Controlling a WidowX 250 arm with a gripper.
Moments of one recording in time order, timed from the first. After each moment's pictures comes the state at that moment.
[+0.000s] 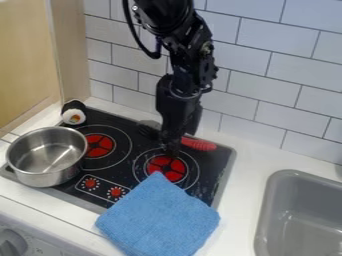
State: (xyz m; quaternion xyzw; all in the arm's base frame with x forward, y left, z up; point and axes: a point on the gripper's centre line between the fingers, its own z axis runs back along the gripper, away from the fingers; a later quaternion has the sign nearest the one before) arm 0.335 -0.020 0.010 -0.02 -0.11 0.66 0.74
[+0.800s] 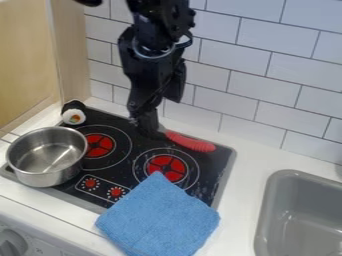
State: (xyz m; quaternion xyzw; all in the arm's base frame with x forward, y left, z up) arm 0.274 -0.014 0.085 -0.08 -0.16 0.65 0.74
